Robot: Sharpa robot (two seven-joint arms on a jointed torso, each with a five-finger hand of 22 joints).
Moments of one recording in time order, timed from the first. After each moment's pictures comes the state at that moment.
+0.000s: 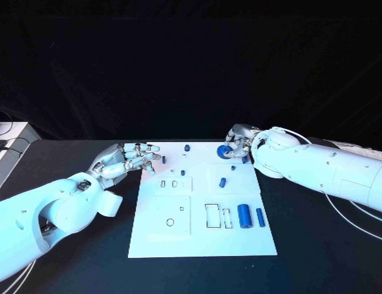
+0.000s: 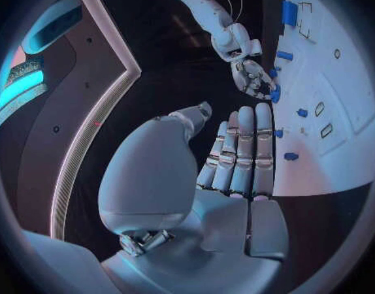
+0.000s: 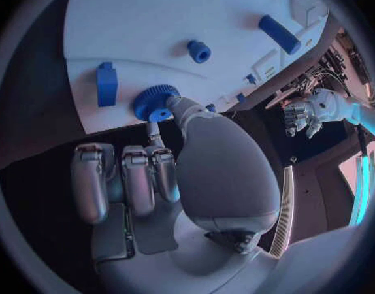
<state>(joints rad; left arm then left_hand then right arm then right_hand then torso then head) 0.99 -0.91 0.26 1.53 -0.28 -0.05 0.32 1.39 -0.19 0.53 0.15 0.05 0.80 0.21 0.21 0.30 1.10 0.15 0.10 0.09 0.90 0.09 0.86 0.63 0.18 0.79 0.19 0.90 0.48 1.36 -0.55 -0.12 1.03 -1.30 -0.27 -0.20 1.40 -0.18 0.35 0.20 0.31 0.90 0.17 0.21 0.38 1.47 0.09 1.57 1.31 1.47 0.01 1.57 1.31 0.04 1.47 0.12 1.49 1.31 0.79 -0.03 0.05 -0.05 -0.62</state>
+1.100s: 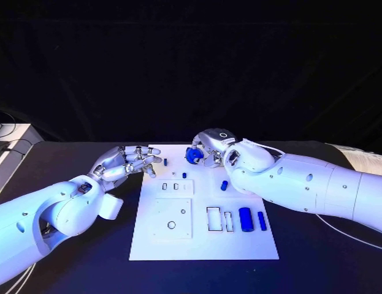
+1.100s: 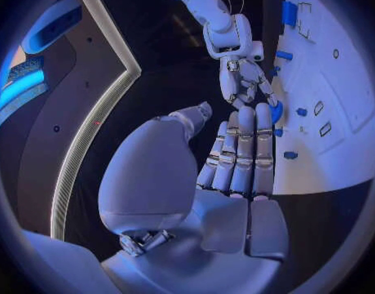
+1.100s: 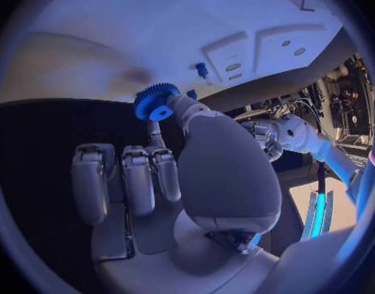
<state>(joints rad) 0.99 -0.91 0.26 1.54 -0.28 -0.05 0.32 1.39 -0.19 0.53 0.15 0.05 0.80 0.21 0.21 0.30 1.10 0.15 0.10 0.09 0.91 0.09 0.86 0.63 0.18 0.79 0.19 0.90 0.49 1.33 -0.48 -0.13 1.20 -1.63 -0.44 -0.21 1.39 -0.19 0.38 0.20 0.29 0.92 0.16 0.22 0.38 1.47 0.08 1.57 1.31 1.46 0.01 1.57 1.31 0.04 1.47 0.11 1.50 1.31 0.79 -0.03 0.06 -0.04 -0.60</state>
